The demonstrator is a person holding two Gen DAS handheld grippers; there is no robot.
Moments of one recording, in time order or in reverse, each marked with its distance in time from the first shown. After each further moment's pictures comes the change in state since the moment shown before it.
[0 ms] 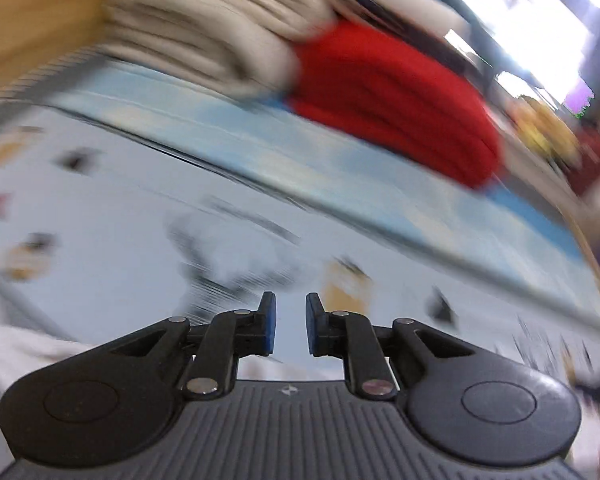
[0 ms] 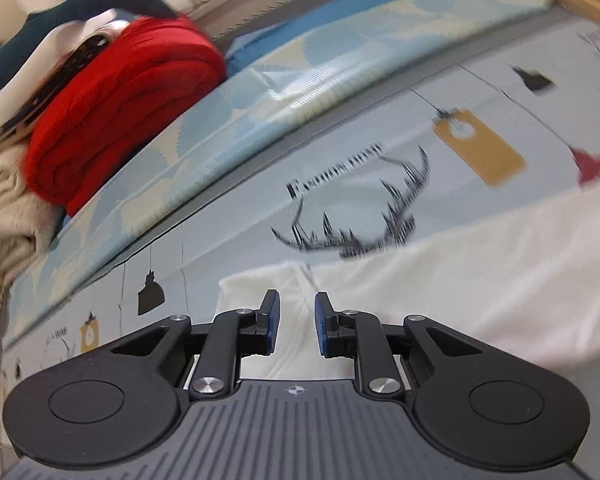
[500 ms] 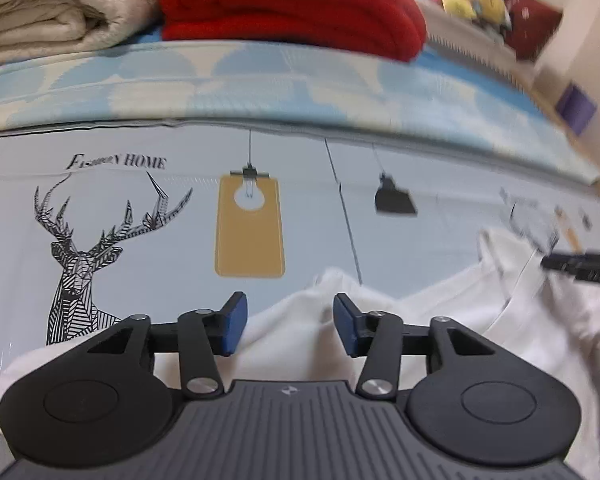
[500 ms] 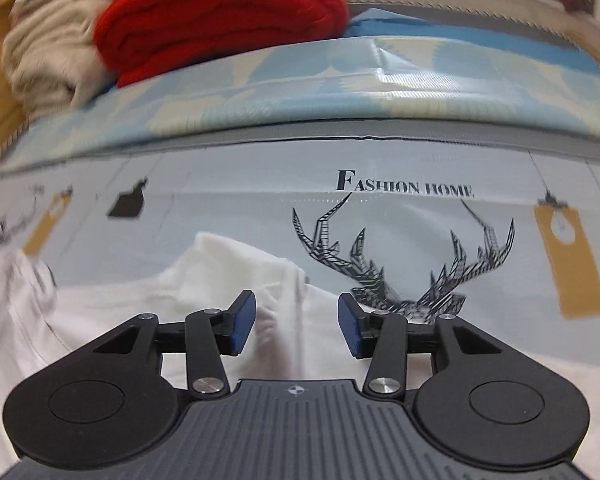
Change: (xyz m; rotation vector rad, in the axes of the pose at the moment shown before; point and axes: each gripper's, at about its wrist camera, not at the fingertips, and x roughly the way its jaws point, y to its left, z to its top) left arm 0.099 -0.065 -0.036 0.300 0.185 -0.061; right arm 0.075 -0.002 0.000 -0.510 0.069 0.071
